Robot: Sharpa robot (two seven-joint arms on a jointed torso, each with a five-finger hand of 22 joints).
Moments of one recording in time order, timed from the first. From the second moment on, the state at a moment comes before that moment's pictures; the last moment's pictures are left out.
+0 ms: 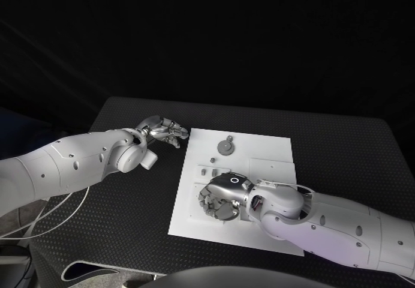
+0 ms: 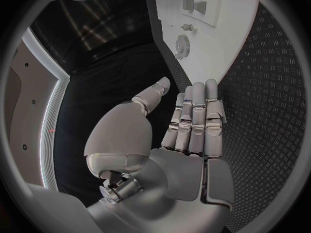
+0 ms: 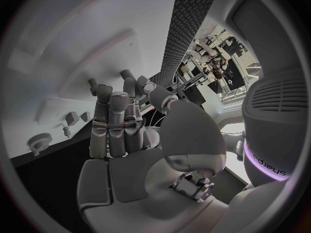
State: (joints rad) left arm 1.19 -0.79 -0.12 1.18 -0.39 -0.17 0.18; left_hand 1.08 -0.09 0.52 -0.27 0.05 0.86 0.19 0.27 0.47 1.15 0.12 0.08 0.24 0.98 0.02 0.96 0.46 0.01 1.10 -0.07 0.07 1.16; right arm 0.98 -0.57 -0.09 1.55 -1.77 -0.23 0.02; right_hand 1.16 -0.06 0.64 -0.30 0.04 1.03 0.11 0.32 0.59 1.35 0.02 0.20 0.28 1.32 -0.09 0.97 0.90 0.25 1.15 0.03 0.58 1.31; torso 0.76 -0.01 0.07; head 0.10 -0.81
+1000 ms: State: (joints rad) left arm 1.19 -0.79 -0.12 1.18 -0.39 -0.17 0.18; left_hand 1.08 -0.09 0.52 -0.27 0.05 0.86 0.19 0.27 0.47 1.15 0.12 0.08 0.24 0.98 0.02 0.96 0.46 0.02 1.10 -0.07 0.07 1.16; right arm 0.99 -0.55 -0.10 1.52 -1.79 -0.23 0.02; right_hand 1.16 -0.06 0.64 -0.30 0.05 1.03 0.11 0.31 0.59 1.35 0.02 0.20 0.29 1.32 -0.09 0.97 0.90 0.26 1.15 0.04 0.59 1.31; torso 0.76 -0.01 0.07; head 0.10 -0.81
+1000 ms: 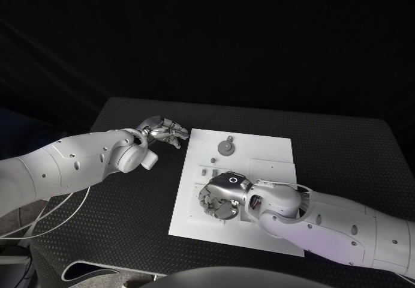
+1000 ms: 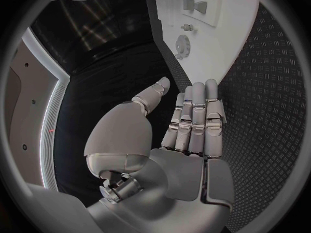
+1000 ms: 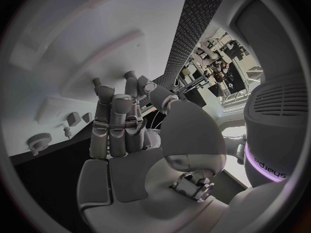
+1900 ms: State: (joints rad) left arm 1.19 -0.79 -0.12 1.18 -0.39 -0.17 0.17; left_hand 1.08 -0.09 0.51 -0.27 0.05 0.86 0.19 0.27 0.47 1.15 0.12 0.08 0.24 0.98 0.02 0.96 0.46 0.02 1.10 -0.07 0.07 1.16; right arm 0.99 -0.55 -0.10 1.52 -1.81 -0.24 0.02; right_hand 1.12 -0.13 0.63 -0.29 0.05 0.92 0.14 0.25 0.59 1.36 0.03 0.19 0.32 1.32 -0.09 0.99 0.89 0.26 1.15 0.03 0.60 1.31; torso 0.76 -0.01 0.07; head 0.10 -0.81
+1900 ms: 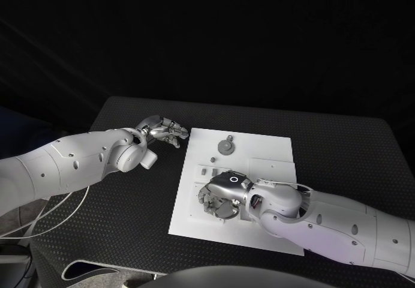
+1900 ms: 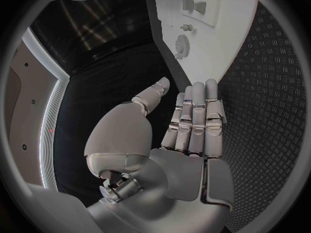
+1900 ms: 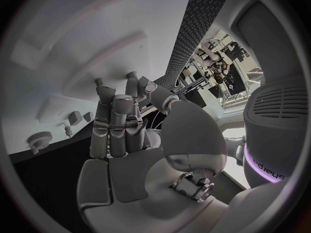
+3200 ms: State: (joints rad) left arm 1.19 -0.79 -0.12 1.18 -0.39 -0.16 0.17; left_hand 1.08 -0.09 0.51 -0.27 0.05 0.85 0.19 0.27 0.47 1.15 0.12 0.08 0.24 0.98 0.02 0.96 0.46 0.01 1.10 -0.07 0.07 1.16; right arm 1.04 -0.70 -0.06 1.65 -1.73 -0.28 0.01; right_hand 1.08 -0.20 0.63 -0.25 0.05 0.90 0.15 0.23 0.58 1.36 0.03 0.20 0.36 1.31 -0.08 1.01 0.88 0.25 1.15 0.03 0.61 1.31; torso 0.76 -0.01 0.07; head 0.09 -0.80
